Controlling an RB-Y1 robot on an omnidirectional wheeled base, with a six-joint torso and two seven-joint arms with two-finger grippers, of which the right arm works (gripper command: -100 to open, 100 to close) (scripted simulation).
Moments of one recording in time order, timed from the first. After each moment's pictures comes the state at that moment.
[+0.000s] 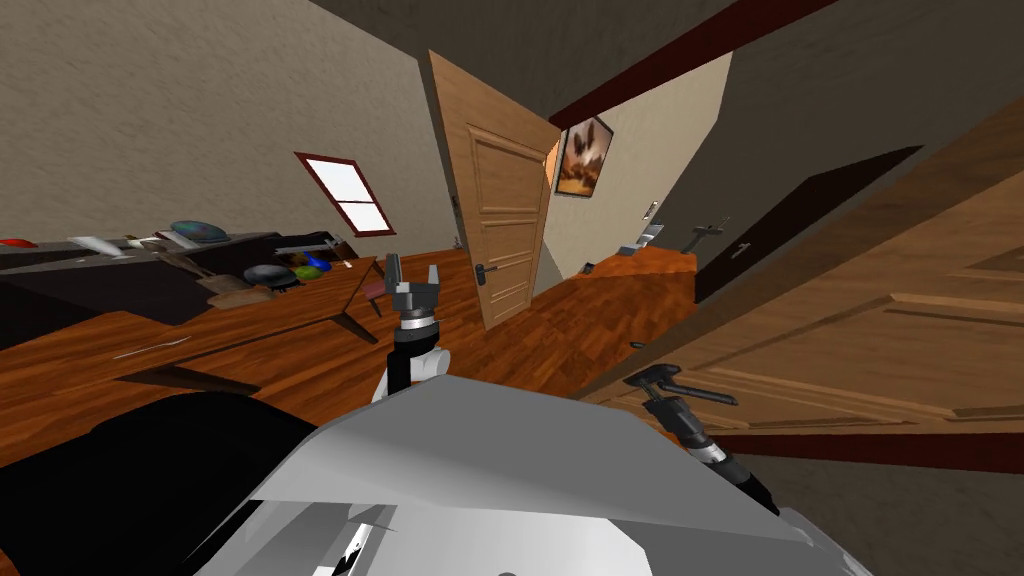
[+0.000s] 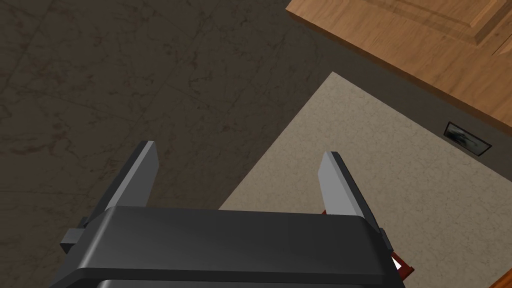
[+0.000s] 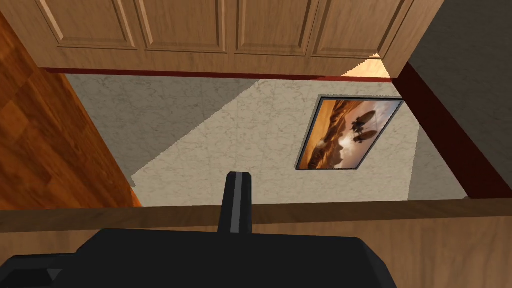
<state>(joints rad) 0.25 -0.77 0.10 -0.64 0.08 -1.51 -0.74</state>
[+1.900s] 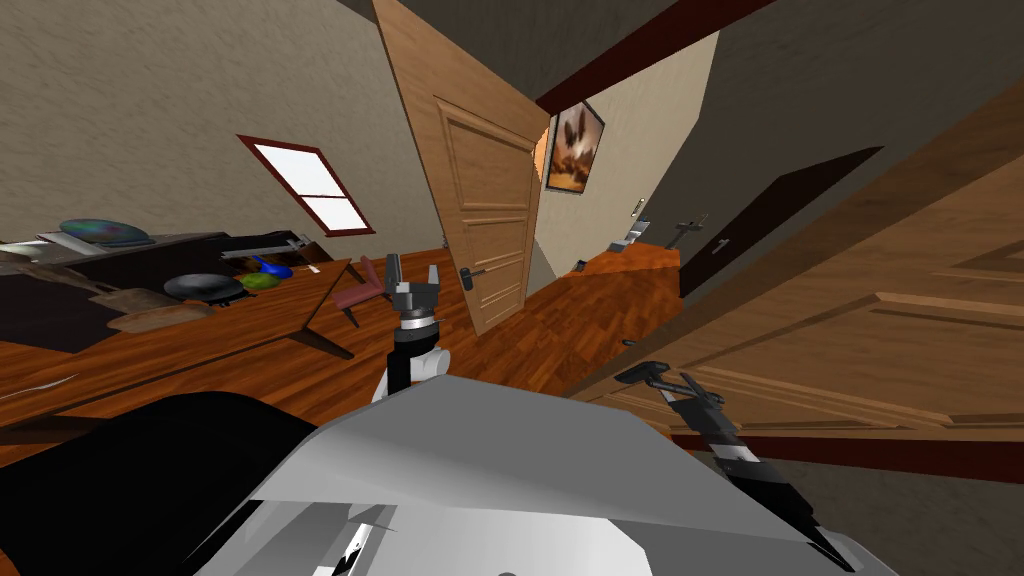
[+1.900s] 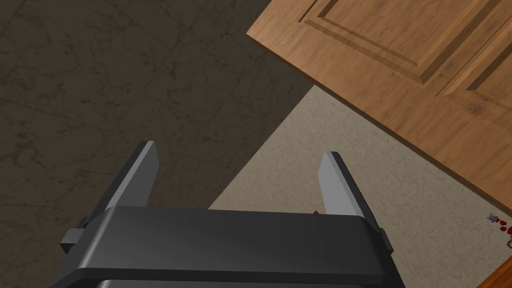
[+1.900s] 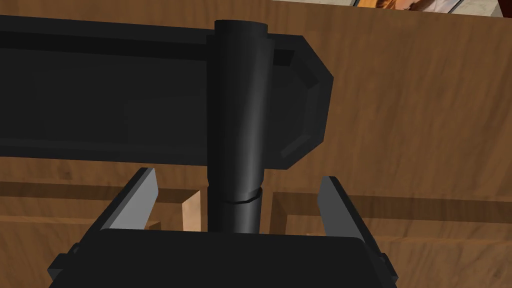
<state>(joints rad) 0.23 -0.79 -0.01 -0.55 -0.03 -1.31 -0.77</state>
